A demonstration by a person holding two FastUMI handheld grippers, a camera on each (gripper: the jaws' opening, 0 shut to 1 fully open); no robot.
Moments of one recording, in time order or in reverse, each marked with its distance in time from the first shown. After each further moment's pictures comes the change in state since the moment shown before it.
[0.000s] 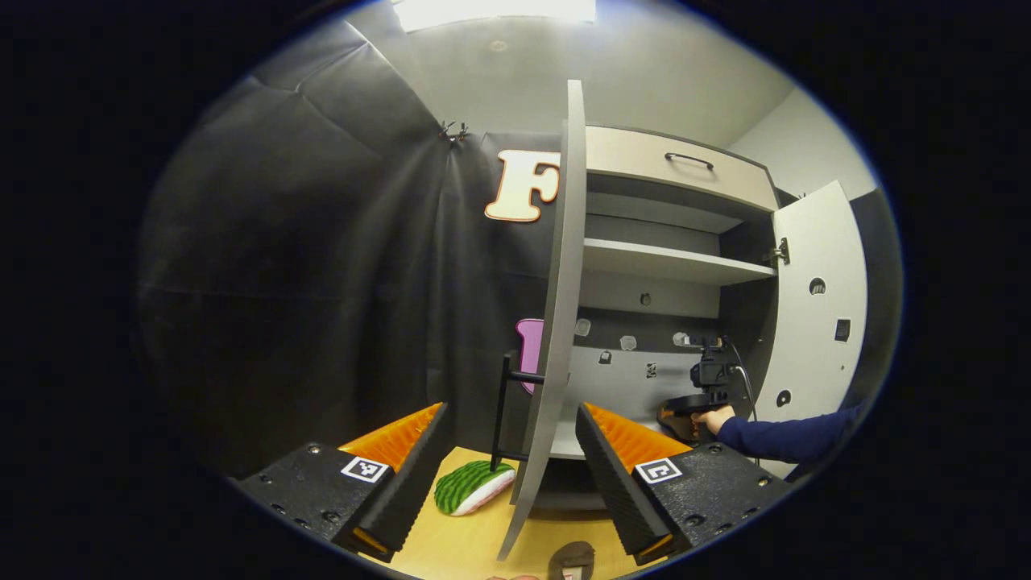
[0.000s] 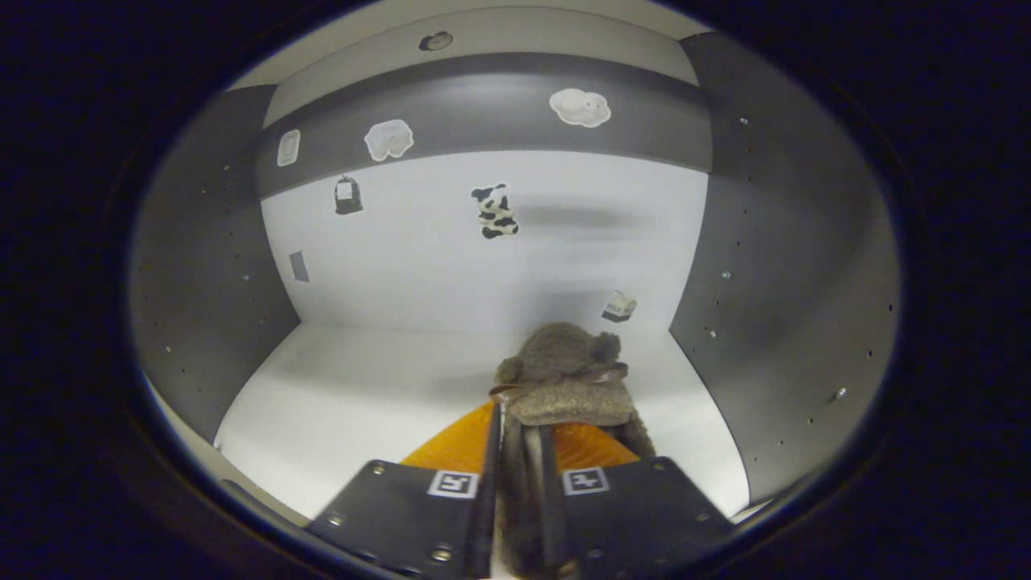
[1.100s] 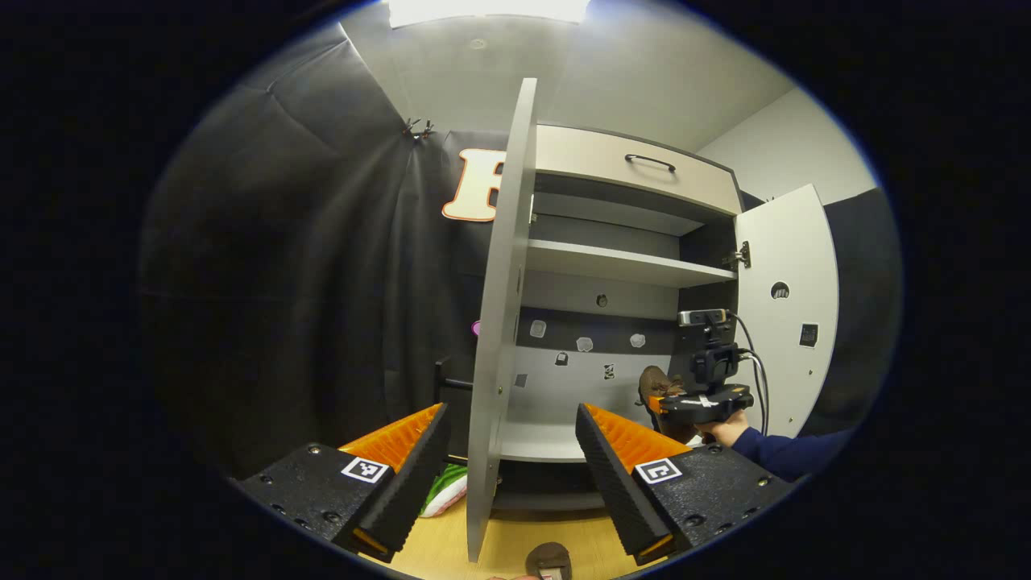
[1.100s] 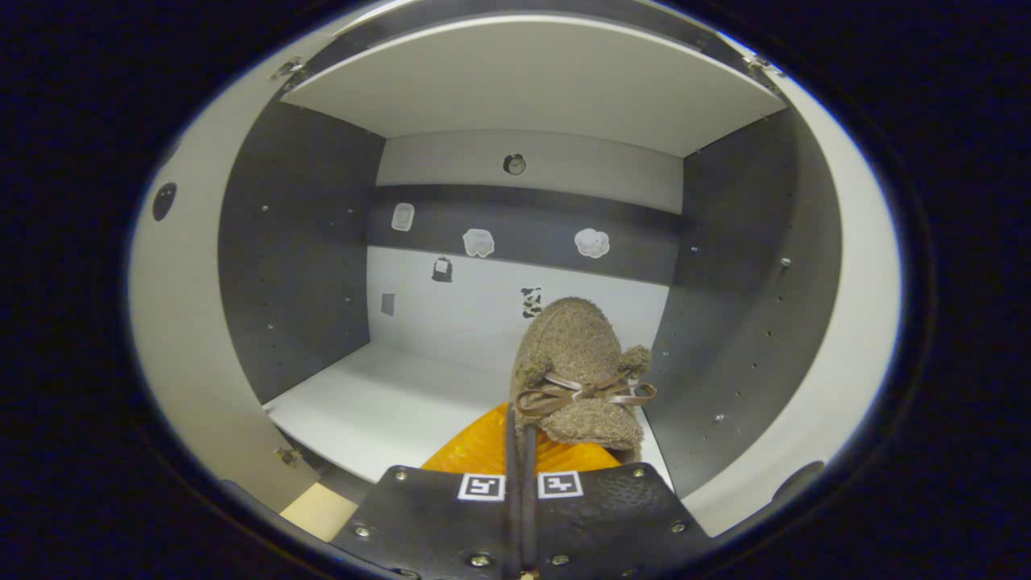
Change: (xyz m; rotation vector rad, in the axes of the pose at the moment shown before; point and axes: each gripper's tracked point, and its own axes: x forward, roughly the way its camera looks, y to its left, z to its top) left arm 0.008 -0.038 0.002 -0.024 0.010 -0.129; right arm -0.110 0.005 0.040 -0.134 -0.274 0.073
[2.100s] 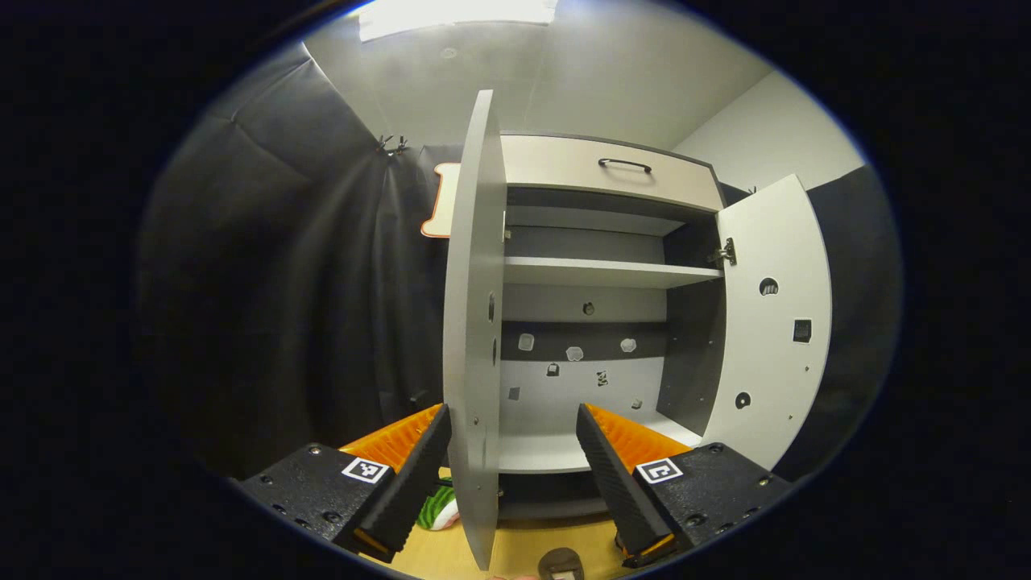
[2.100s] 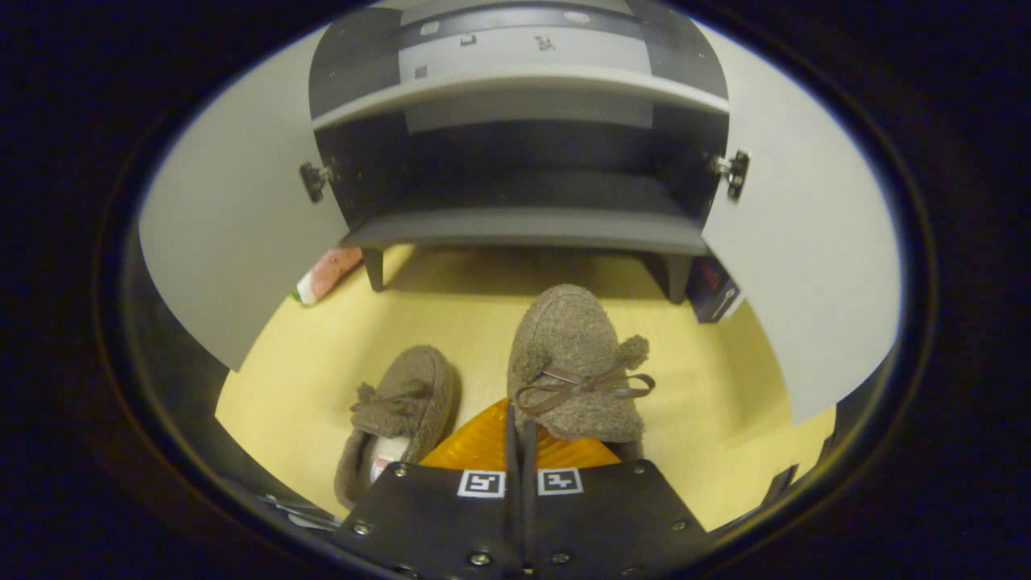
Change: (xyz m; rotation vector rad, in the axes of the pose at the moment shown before) left arm 0.010 -0.029 0.022 0.083 -0.022 -0.054; right arm -0.186 0.083 -0.357 0.152 0.492 0.042
